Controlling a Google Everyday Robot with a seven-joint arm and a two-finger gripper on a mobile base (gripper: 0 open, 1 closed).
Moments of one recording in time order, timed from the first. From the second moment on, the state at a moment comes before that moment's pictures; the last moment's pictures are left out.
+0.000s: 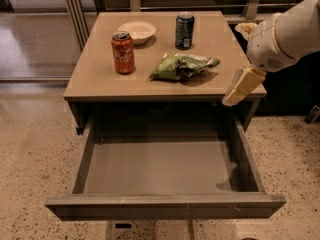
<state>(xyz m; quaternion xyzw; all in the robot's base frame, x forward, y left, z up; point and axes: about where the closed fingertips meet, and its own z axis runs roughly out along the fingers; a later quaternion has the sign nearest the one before) 0.567 -0.179 0.932 -0.61 0.71 -0.04 0.35</state>
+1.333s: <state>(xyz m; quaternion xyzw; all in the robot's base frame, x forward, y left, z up) 0.649 -0.138 0.886 -0.62 0.64 -0.03 0.45</state>
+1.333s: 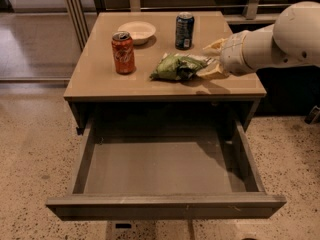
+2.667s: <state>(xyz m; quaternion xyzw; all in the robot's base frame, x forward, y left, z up) 0.685 -0.119 0.856 -0.62 0.64 -0.03 0.45</state>
